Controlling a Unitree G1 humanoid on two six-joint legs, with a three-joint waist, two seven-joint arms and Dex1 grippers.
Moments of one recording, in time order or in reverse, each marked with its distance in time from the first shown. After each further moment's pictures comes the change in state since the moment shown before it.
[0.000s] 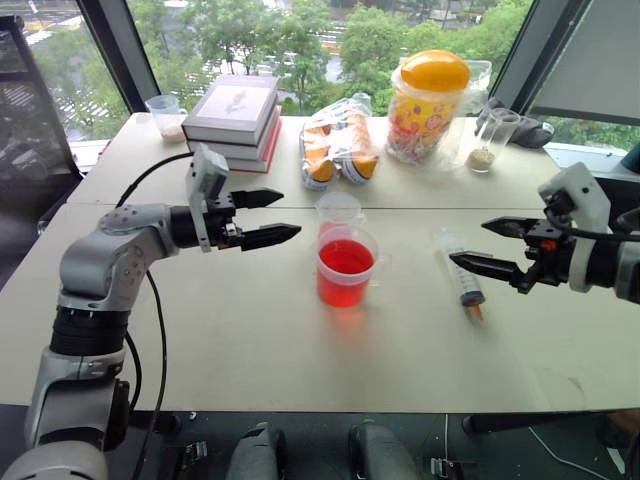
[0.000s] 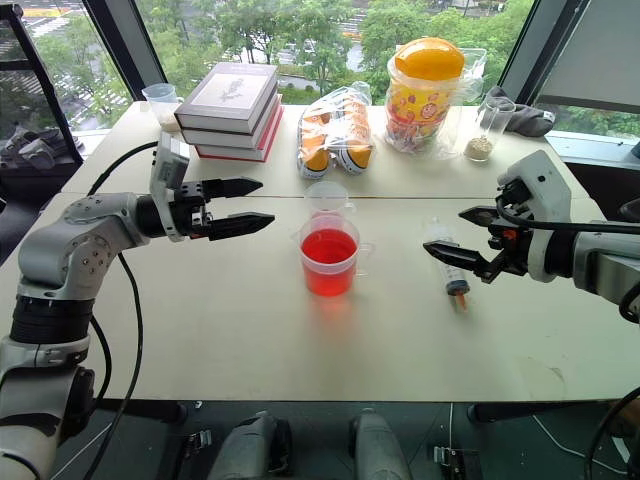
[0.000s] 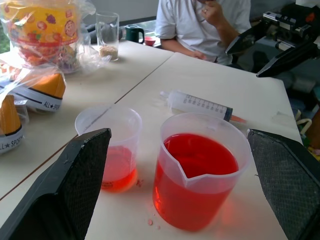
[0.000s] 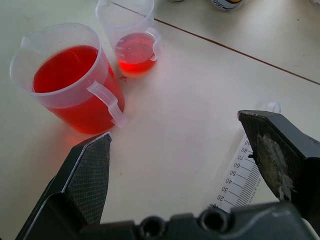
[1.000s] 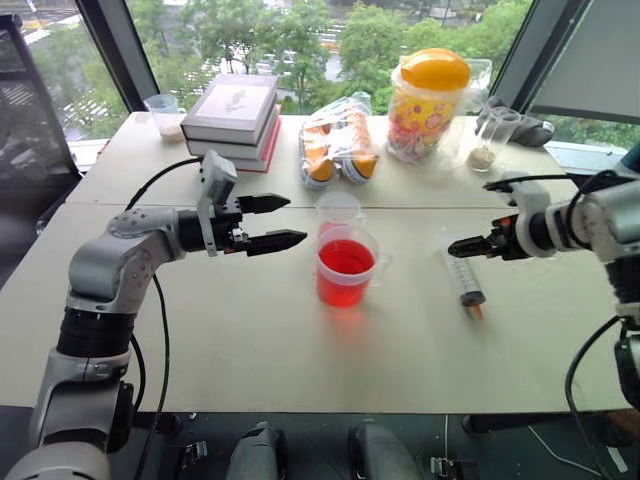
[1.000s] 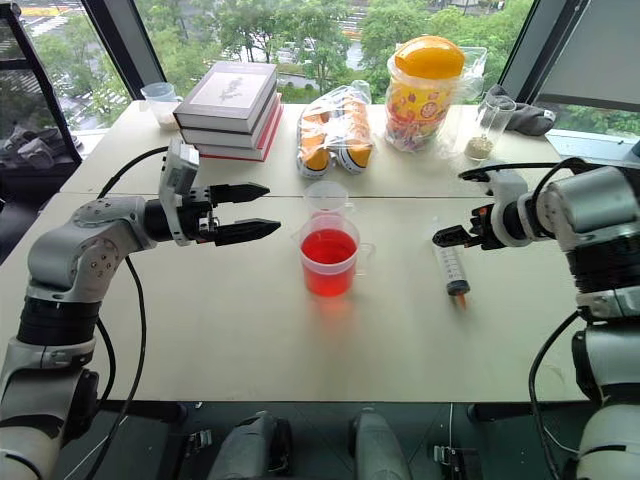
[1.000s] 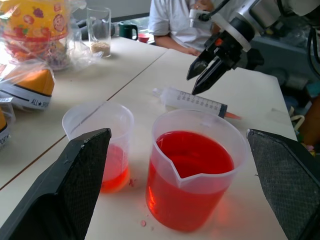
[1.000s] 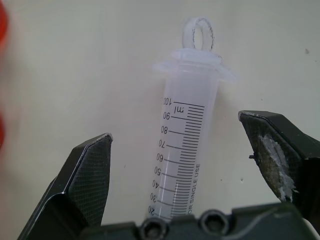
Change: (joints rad) left arm 0.012 -0.008 -0.020 -0.020 0.003 -0.001 0.010; right arm -0.623 0.121 0.711 0.877 -0.348 0.081 0.051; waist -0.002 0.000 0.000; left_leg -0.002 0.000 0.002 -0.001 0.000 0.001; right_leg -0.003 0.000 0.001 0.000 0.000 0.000
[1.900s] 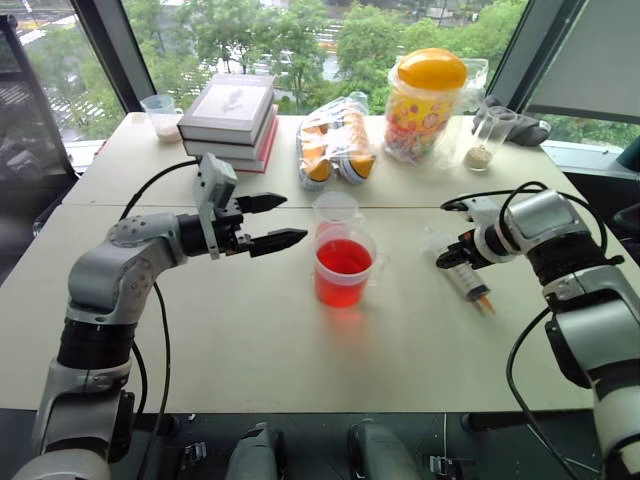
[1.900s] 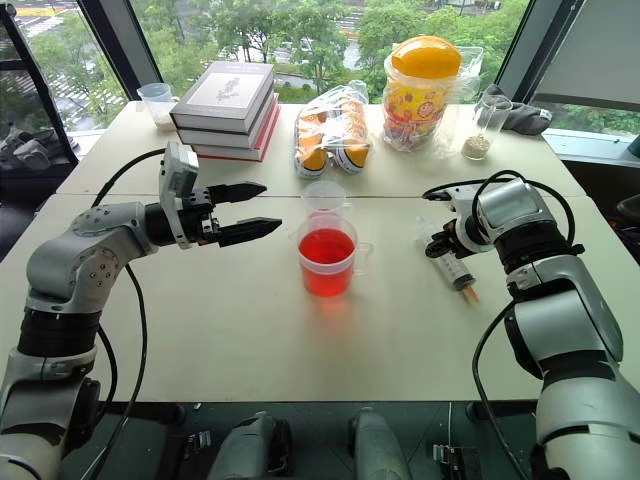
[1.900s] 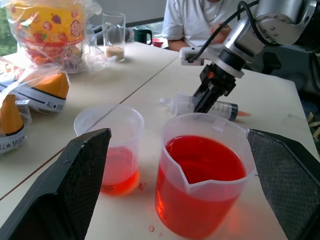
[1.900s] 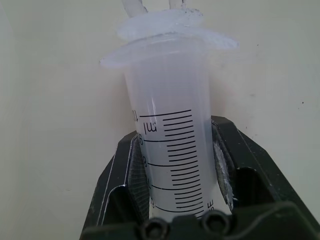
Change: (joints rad) left arm 0.044 -0.019 0.021 -0.061 0.001 -0.010 0.080; right arm -0.116 0.239 0.058 0.372 -0.295 -0.115 0.079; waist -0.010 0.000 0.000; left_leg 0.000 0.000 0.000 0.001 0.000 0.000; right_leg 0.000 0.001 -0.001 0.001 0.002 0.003
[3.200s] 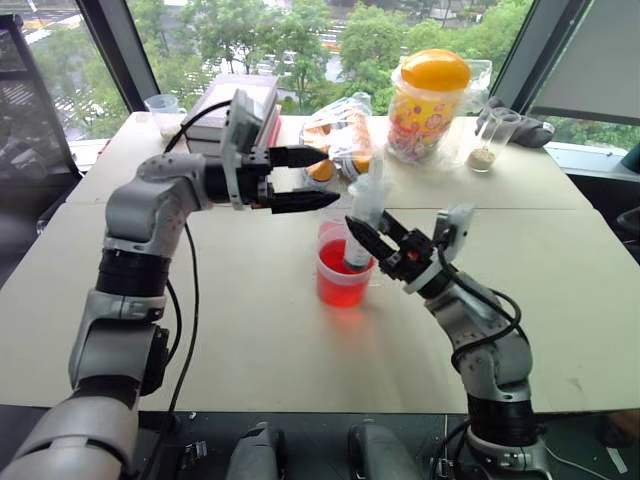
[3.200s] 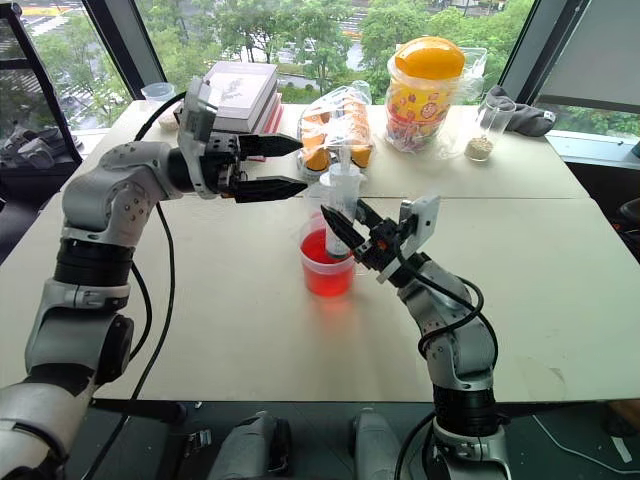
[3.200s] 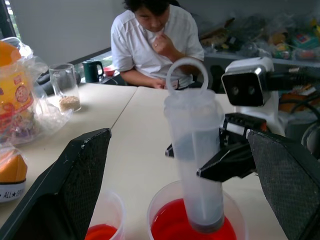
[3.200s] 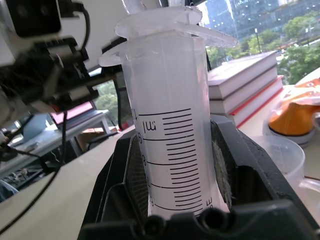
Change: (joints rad) left arm -0.387 -0.124 -0.081 0.340 0.071 -0.096 -0.274; right arm 0.817 0.568 -0.430 -1.044 0.264 -0.879 -0.209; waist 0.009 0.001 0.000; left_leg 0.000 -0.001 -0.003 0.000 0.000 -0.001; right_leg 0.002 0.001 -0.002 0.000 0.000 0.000
